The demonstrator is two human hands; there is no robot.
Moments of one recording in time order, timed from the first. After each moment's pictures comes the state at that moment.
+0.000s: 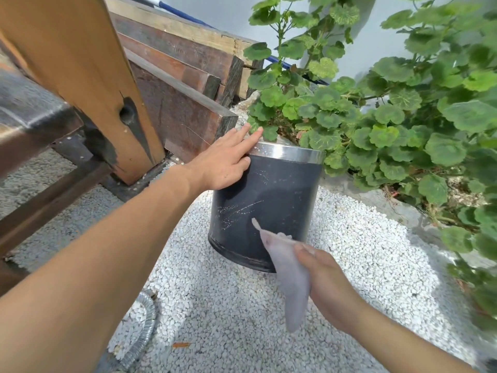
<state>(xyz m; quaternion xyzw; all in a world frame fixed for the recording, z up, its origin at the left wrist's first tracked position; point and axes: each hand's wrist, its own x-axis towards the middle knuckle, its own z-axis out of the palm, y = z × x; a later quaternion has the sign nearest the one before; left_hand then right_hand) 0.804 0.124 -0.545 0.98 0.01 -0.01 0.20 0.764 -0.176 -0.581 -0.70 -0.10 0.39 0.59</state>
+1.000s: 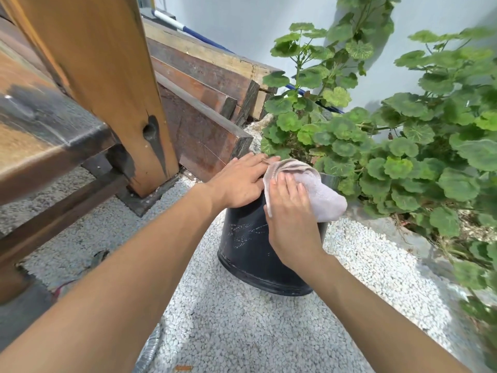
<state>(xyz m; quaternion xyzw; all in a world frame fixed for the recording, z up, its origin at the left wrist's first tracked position) 0.810 0.126 -0.538 0.98 0.03 0.00 0.21 0.823 -0.053 -0.571 -0.89 -0.43 -0.15 0.07</state>
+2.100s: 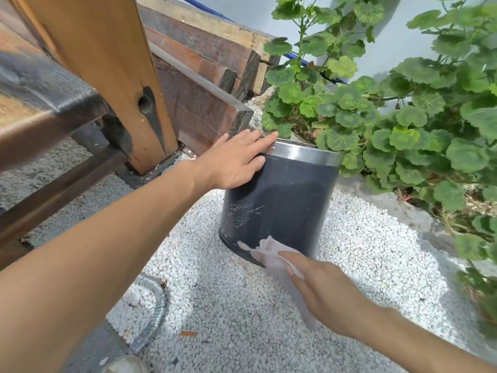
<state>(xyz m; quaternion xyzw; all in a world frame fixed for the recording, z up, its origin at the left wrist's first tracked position) 0.782 0.126 -0.535 0.99 0.01 -0.02 0.15 0.754 -0.177 -0.577 -0.84 -0.47 0.21 0.19</state>
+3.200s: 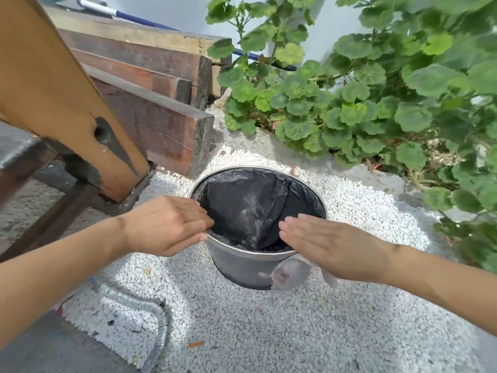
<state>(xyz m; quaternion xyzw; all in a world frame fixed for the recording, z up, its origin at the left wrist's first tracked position) 0.701 0.142 -0.545 0.94 -0.34 0.02 -0.02 0.813 -0.219 -0.547 -0.73 -0.68 0.02 -0.08</state>
